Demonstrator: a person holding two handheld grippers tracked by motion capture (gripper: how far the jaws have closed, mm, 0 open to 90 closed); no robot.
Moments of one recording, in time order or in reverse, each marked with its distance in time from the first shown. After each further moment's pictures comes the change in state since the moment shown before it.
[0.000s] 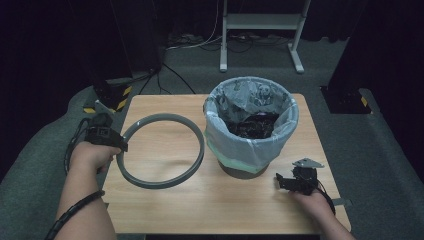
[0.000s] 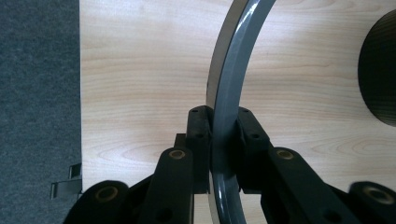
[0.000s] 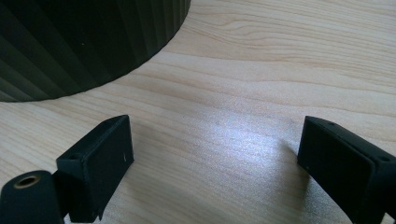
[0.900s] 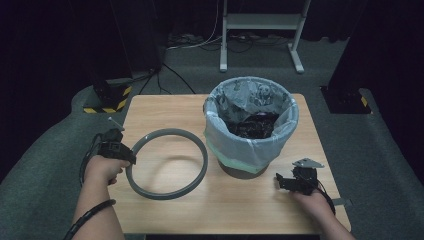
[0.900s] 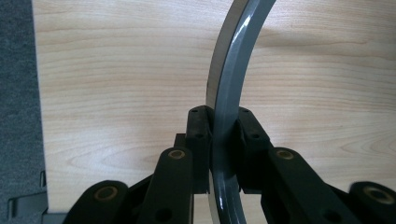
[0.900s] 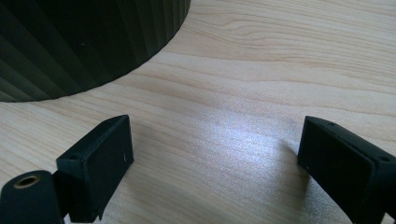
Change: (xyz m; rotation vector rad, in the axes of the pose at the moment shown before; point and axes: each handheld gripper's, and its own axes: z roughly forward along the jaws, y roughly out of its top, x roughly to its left) left arm 0.005 -0.014 0.062 0.045 -0.015 0.015; right arm 0.000 0.000 0.000 0.002 0.000 0.000
